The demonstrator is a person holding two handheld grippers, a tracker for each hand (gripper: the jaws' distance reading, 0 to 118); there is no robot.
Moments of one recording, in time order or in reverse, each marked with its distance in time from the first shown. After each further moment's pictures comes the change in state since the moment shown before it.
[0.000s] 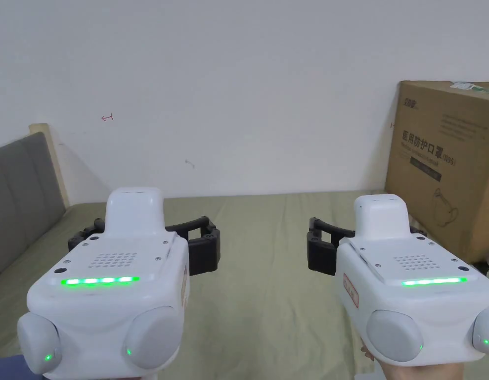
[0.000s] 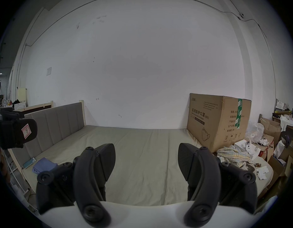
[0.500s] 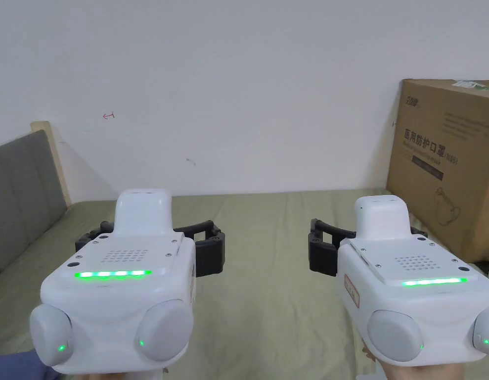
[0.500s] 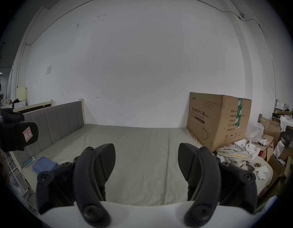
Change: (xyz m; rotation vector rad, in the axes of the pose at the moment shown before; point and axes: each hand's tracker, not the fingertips) left arm 0.006 -0.001 -0.004 -0.057 0.014 -0.018; right arm -0.001 -0.003 -0.003 -0.011 -0.002 0.004
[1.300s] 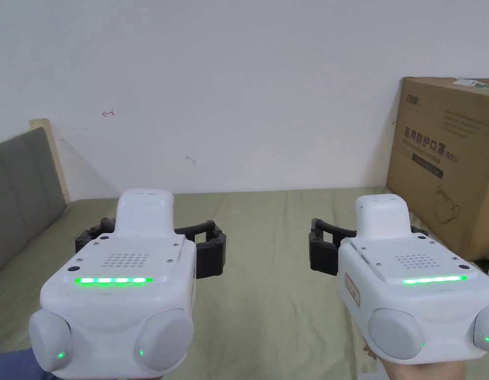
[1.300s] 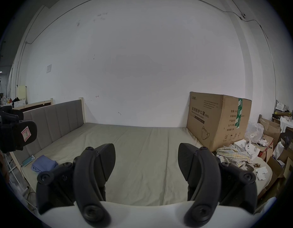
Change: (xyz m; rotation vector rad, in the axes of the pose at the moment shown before) left arm 0.000 -0.004 0.002 0.035 -0.007 -0.034; right arm 0.002 0.000 -0.001 -0.008 -0.003 0.008
